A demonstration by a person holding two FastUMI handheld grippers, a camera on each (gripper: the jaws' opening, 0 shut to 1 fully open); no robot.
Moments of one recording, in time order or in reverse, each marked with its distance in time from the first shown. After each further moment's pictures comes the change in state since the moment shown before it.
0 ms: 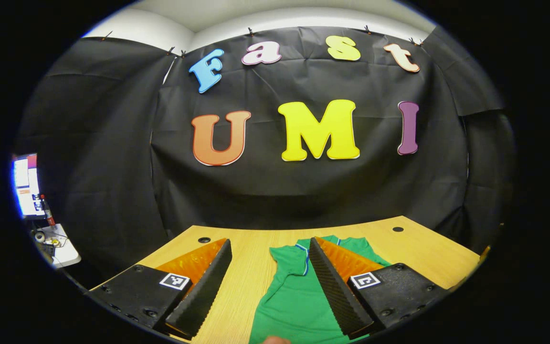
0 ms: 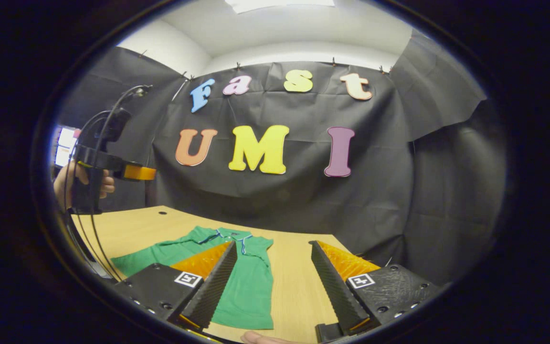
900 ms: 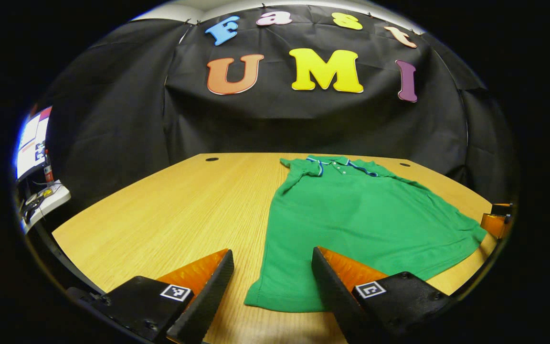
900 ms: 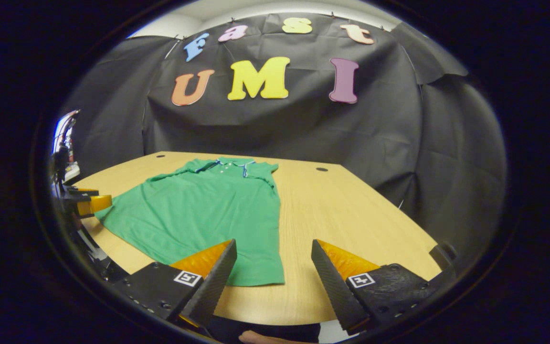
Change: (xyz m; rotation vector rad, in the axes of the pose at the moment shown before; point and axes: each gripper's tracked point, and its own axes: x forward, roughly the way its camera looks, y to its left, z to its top) left arm -0.060 0.020 -0.254 -0.067 0.316 -0.013; right arm 0.006 0.006 -0.186 0.050 0.403 0.017
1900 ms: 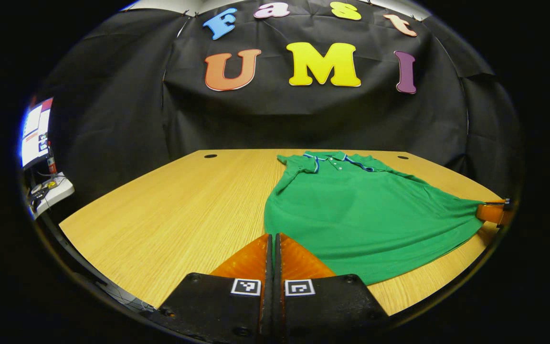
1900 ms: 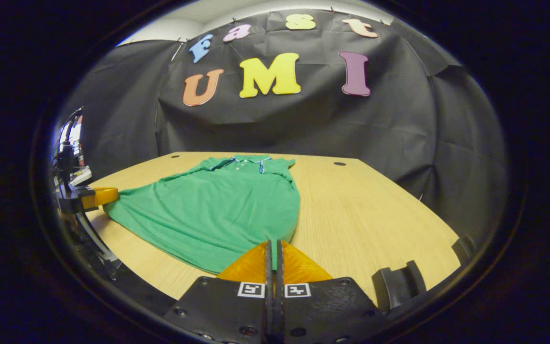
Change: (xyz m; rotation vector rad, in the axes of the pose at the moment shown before) left arm -0.010 -0.016 0.036 0.071 -0.108 -0.022; right arm -0.002 0.022 0.018 -0.021 -0.047 0.100
